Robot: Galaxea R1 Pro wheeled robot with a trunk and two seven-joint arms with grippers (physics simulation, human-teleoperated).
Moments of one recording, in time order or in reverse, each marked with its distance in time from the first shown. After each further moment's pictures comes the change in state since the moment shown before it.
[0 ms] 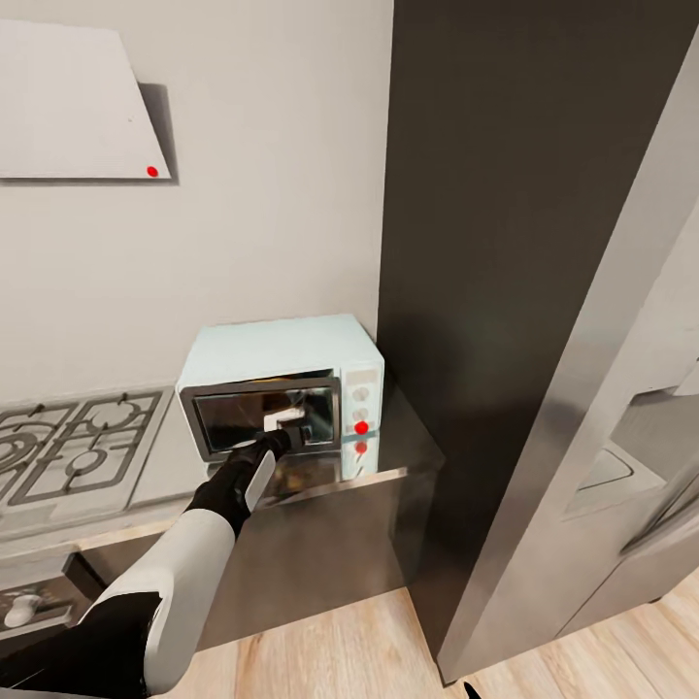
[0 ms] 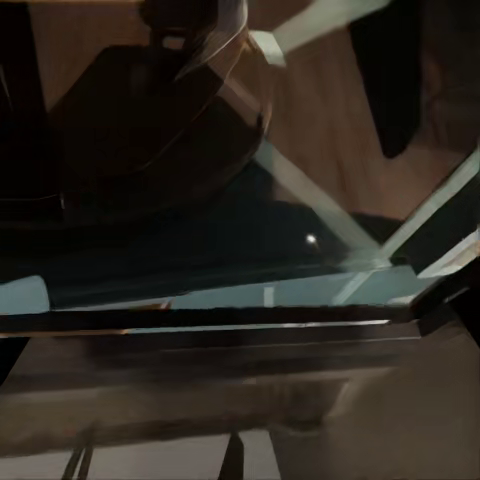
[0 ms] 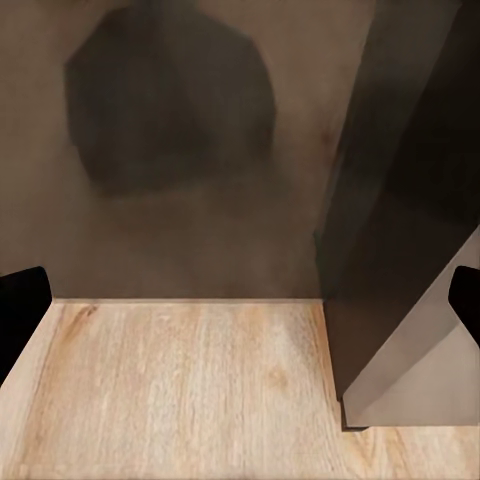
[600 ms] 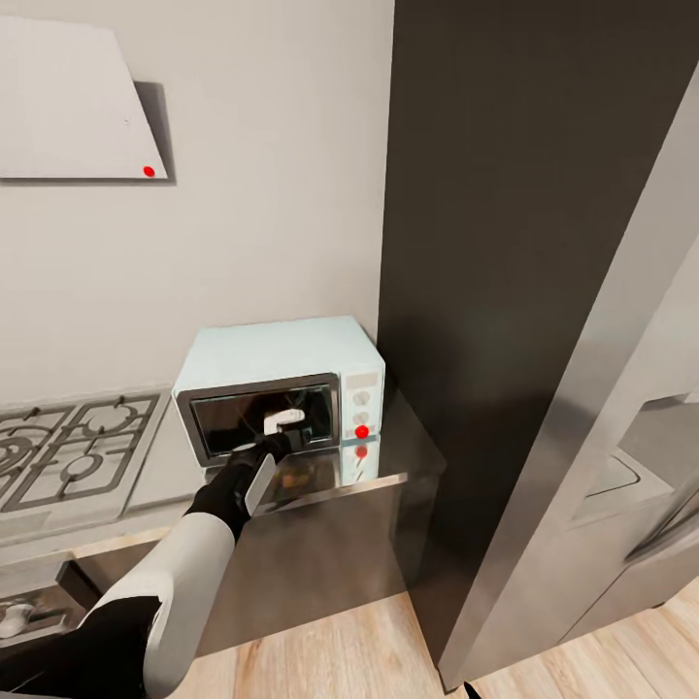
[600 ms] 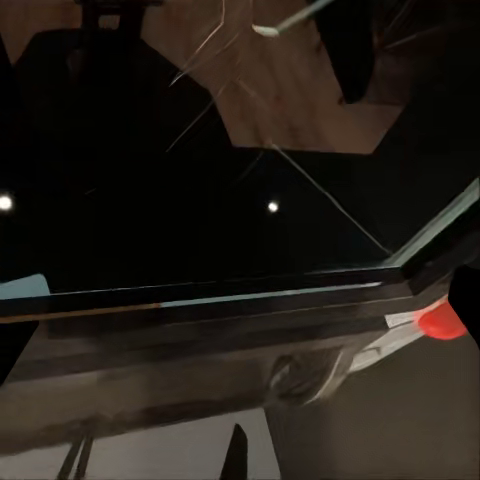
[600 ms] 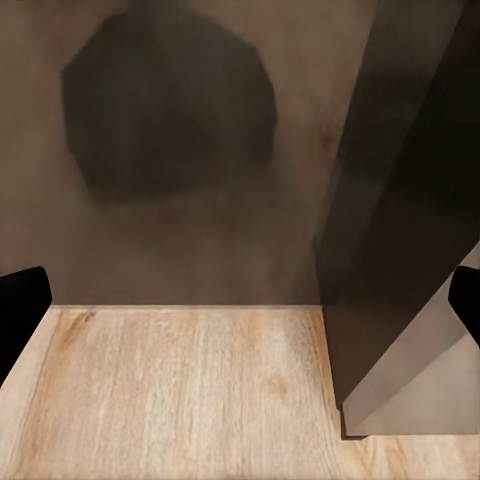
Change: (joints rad) left arm 0.011 0.000 0.000 -0.001 0.000 -0.001 -0.001; right arm 0.000 0.000 0.000 0.000 0.000 -0.001 0.000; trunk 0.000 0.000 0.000
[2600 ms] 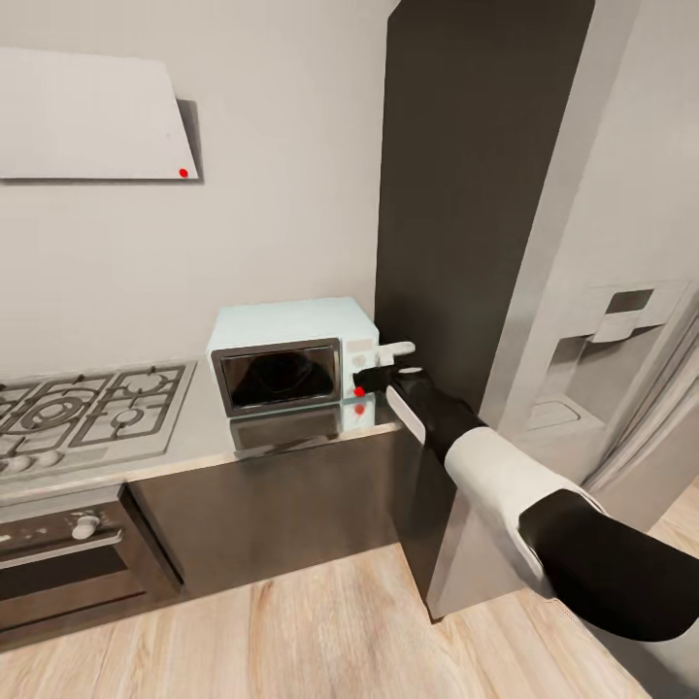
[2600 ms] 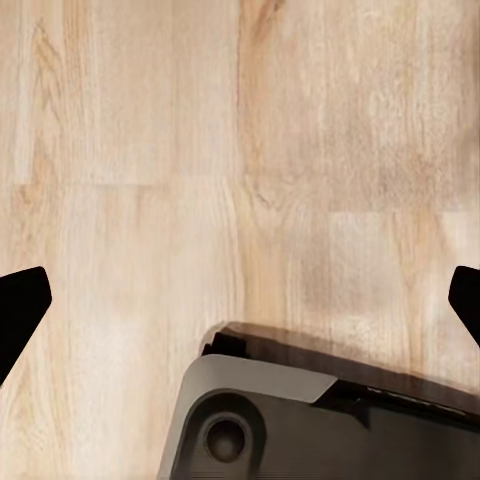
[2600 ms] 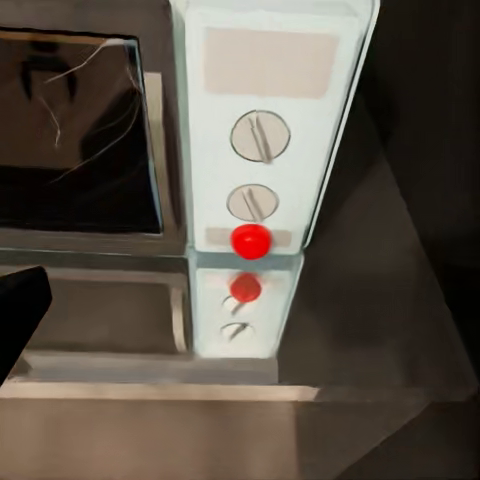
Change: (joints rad) left arm 0.953 0.127 0.089 -0.116 0.002 -0.326 -0.010; right arm -1.623 0.158 0.184 0.989 -0.459 0.532 -0.046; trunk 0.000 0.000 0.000
